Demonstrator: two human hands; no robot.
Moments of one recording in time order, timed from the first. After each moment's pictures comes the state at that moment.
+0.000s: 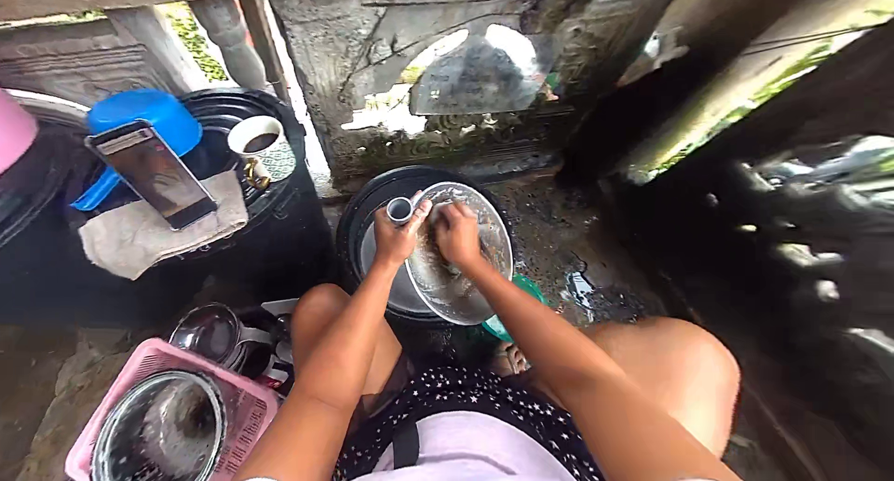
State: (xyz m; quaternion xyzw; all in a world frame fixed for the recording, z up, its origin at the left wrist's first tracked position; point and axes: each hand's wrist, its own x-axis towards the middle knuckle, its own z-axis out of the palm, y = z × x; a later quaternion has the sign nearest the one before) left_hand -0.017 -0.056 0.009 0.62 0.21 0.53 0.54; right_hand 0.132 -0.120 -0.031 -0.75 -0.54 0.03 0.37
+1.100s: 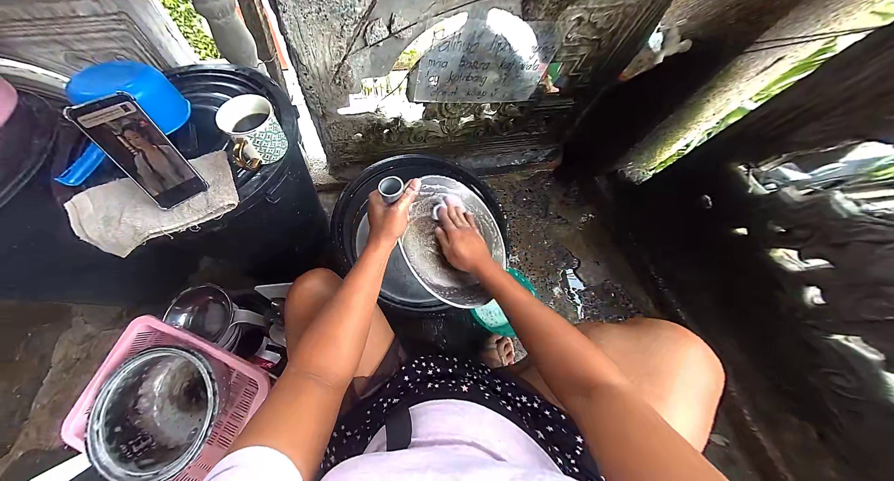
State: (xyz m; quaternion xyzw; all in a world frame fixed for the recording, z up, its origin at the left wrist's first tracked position) left_hand 0.001 -0.036 0.009 0.56 0.24 0.55 0.57; right_hand 0.166 -0.147 -0.078 -0.73 -0.66 0.05 0.16
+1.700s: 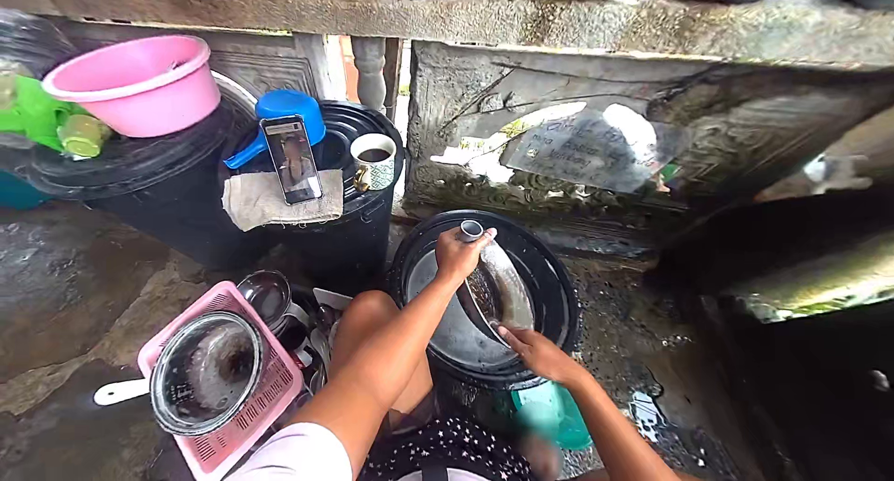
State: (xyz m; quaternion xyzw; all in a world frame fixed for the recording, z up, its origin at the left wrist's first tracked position) left_hand -0.005 -0.008 0.008 0.54 0.43 0.52 0.50; right_hand 0.169 -0.181 -0.043 -0.65 -0.64 0.39 0.08
